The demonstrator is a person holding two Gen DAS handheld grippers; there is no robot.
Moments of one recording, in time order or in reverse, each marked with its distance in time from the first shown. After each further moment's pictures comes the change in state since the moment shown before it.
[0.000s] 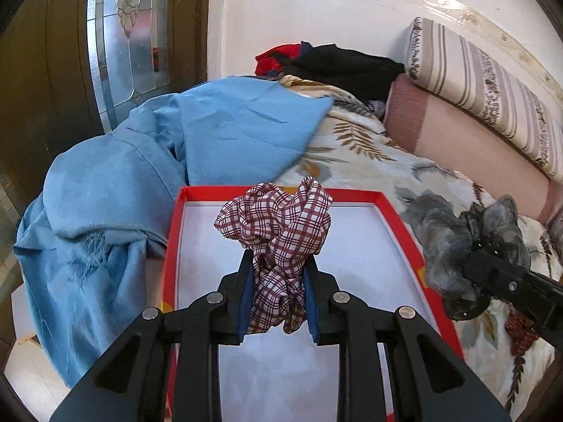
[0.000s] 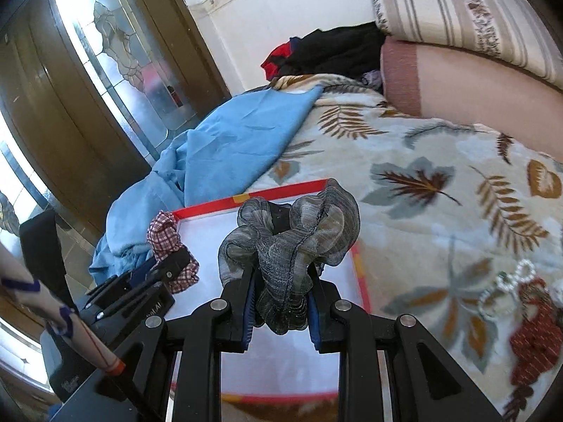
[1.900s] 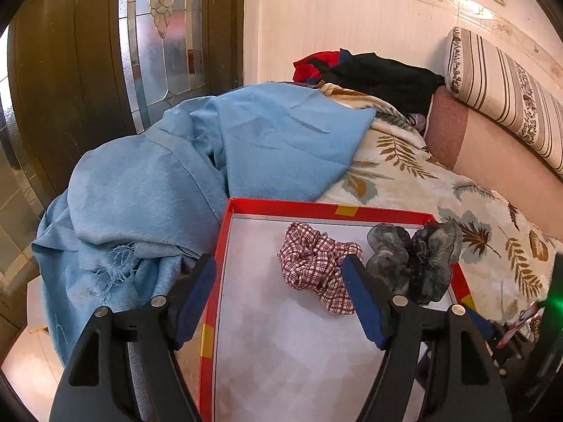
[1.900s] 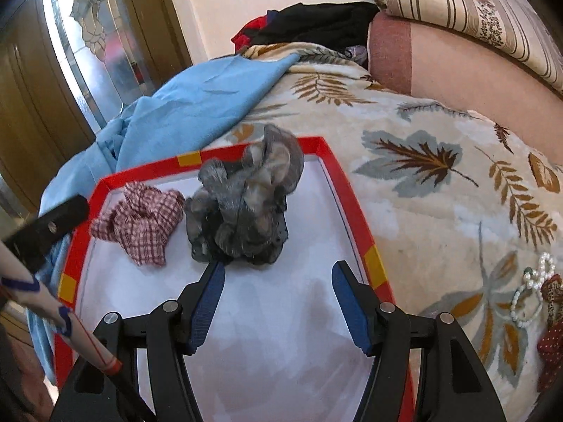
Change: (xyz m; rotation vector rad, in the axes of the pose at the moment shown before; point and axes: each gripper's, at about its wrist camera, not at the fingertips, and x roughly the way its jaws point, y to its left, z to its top) left arm 0.010 0.022 0.009 -0.060 -0.035 0.128; right arm 0.095 -0.005 -0.027 -0.040 0.035 -0.201
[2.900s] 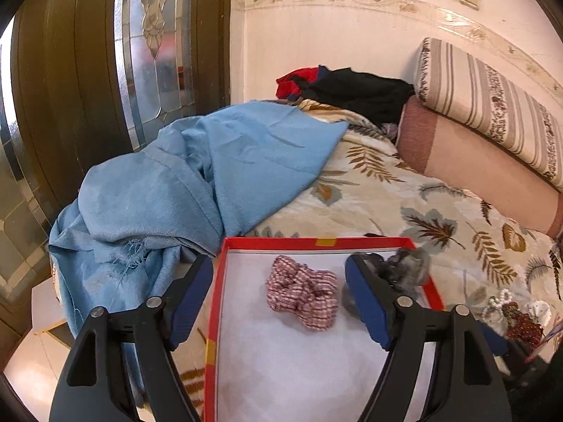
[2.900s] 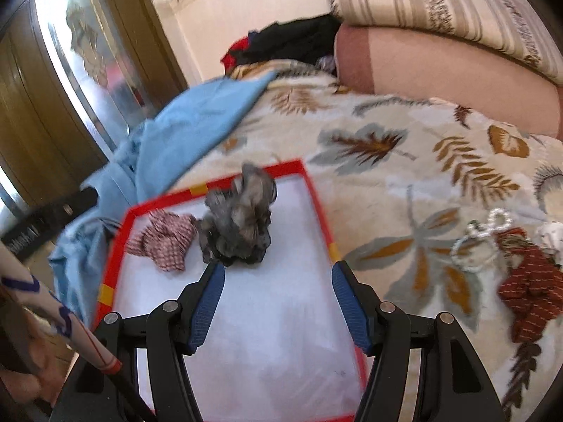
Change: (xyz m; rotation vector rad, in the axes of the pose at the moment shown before) left arm -0.072 -0.026 -0.012 0.040 -0.060 -0.043; right arm -0.095 -0.046 -0.033 0.105 -0.058 0.044
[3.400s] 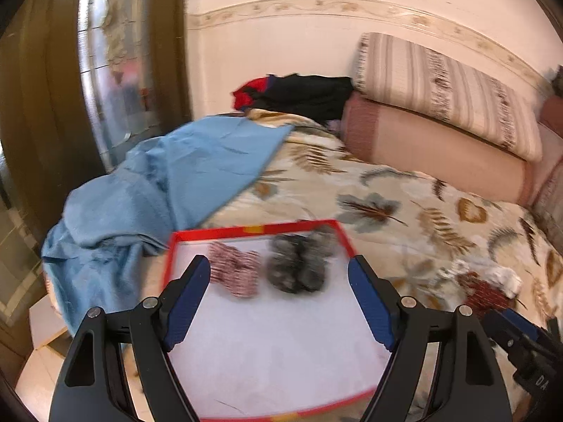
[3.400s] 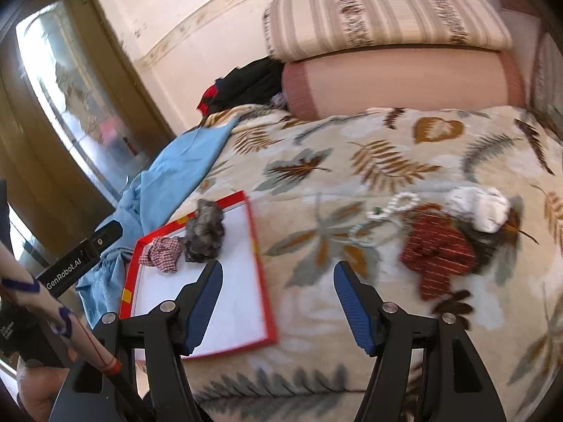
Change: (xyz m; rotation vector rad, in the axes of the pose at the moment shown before) left arm -0.062 -0.079 -0.024 0.122 -0.016 -0.111; right arm -0.115 -0.089 -0.028 0.156 -0.115 0.008
